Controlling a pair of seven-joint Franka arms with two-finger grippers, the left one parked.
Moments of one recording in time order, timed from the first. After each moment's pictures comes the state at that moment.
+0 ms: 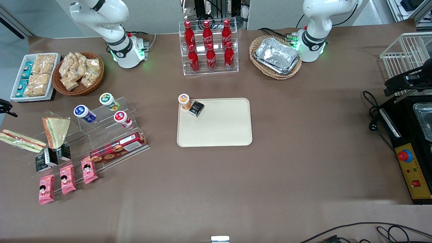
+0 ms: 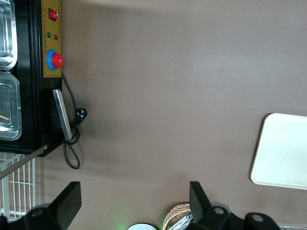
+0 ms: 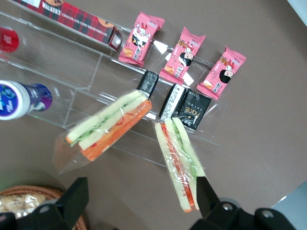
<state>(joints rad) -0.02 0.13 -0.45 -1.71 0.06 1.83 -1.31</state>
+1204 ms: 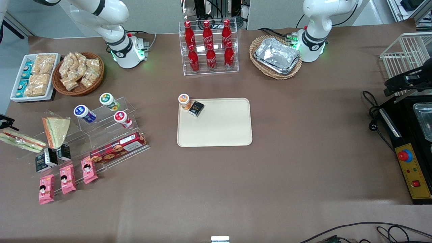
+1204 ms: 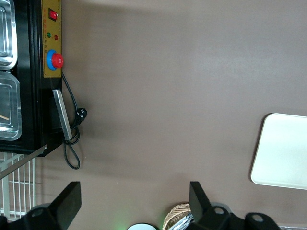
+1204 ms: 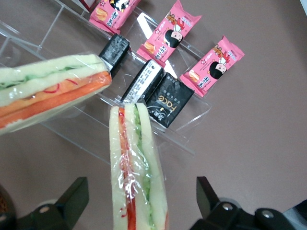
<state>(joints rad) -0.08 0.32 -0.51 -1.72 0.19 2.06 -1.66</state>
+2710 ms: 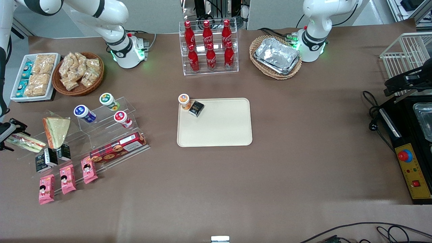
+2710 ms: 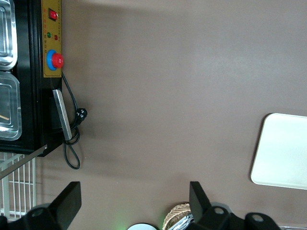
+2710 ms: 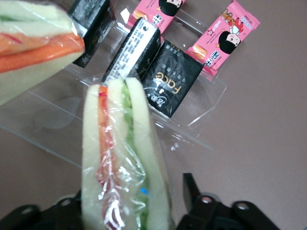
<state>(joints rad) -0.12 0.40 -0.51 -1.83 0.30 2.24 -1.73</state>
